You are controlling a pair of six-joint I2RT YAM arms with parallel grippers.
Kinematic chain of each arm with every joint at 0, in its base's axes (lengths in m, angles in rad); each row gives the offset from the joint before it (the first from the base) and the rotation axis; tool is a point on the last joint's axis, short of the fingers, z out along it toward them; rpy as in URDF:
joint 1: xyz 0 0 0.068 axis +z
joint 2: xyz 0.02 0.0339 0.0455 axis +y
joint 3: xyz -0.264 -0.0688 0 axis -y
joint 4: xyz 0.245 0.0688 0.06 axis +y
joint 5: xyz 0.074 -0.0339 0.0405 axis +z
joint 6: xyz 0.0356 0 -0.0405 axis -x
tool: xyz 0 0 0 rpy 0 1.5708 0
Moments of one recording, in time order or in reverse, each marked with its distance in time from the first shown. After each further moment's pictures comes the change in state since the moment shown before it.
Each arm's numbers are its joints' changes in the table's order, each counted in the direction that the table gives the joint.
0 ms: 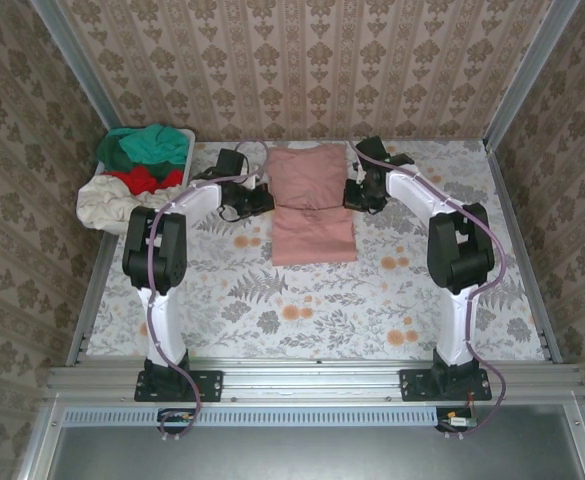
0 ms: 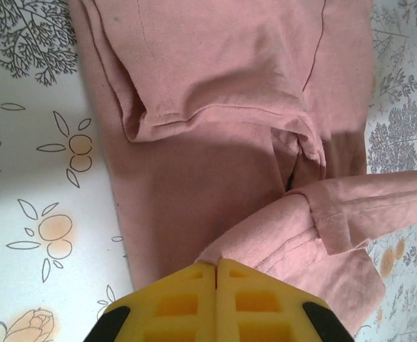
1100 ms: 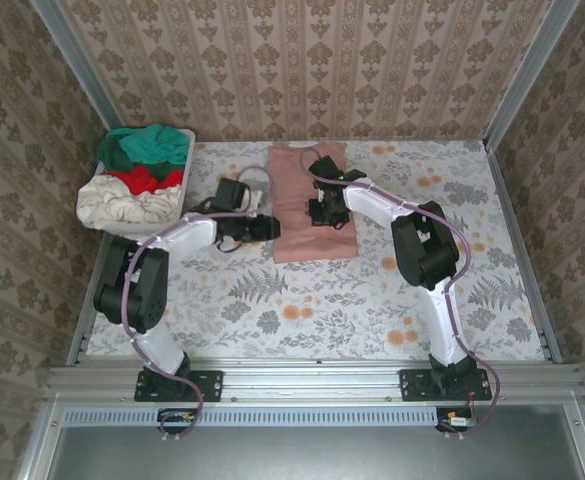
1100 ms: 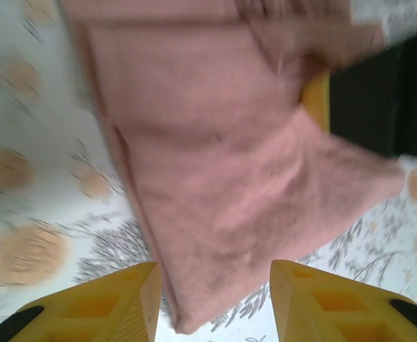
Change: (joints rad) left arm -0.120 -0.322 -0.451 -0.182 0.122 -0.065; right arm 0.205 0.187 0.105 -0.041 -0.137 0.019
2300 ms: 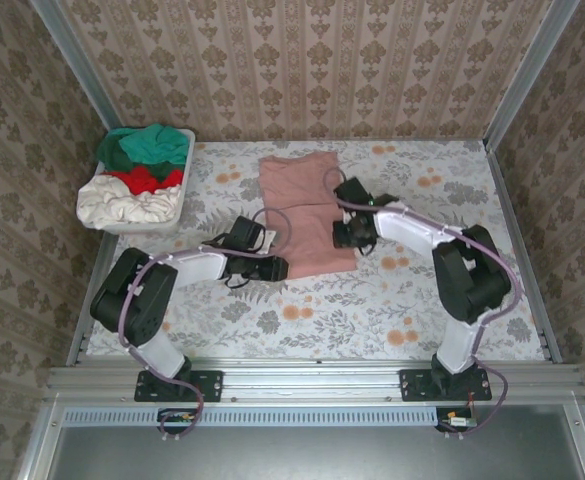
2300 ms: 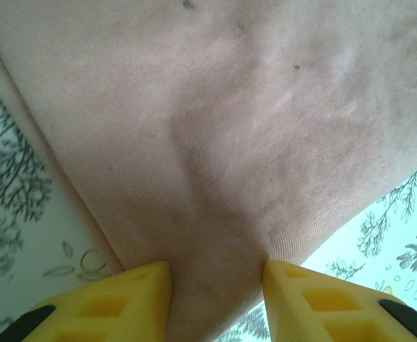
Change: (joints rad) left arm -0.129 -0.092 -0.292 -0.145 0.056 0.003; right arm 0.000 -0.441 -0.580 -0.129 -0.052 -0.003
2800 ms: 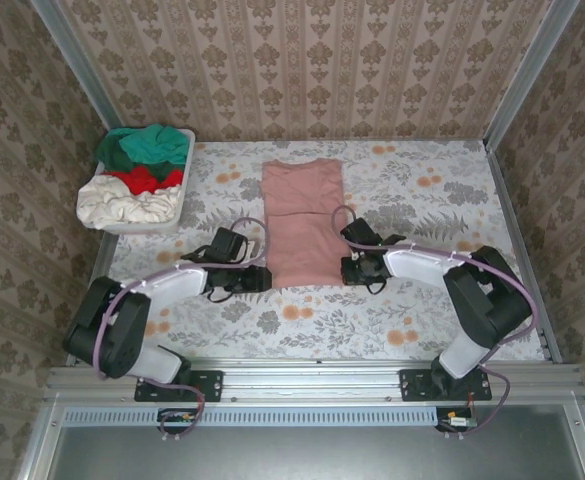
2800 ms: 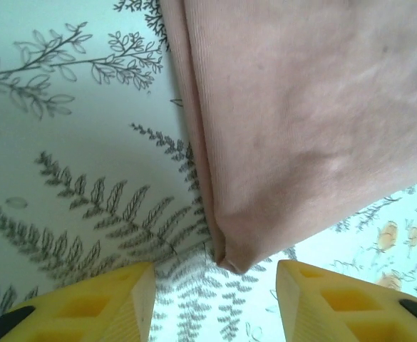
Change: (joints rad) left arm 0.043 -0.227 -0.143 0.116 0.048 0.097; right arm 0.077 -0.168 -0.359 -0.171 0.008 -0.112
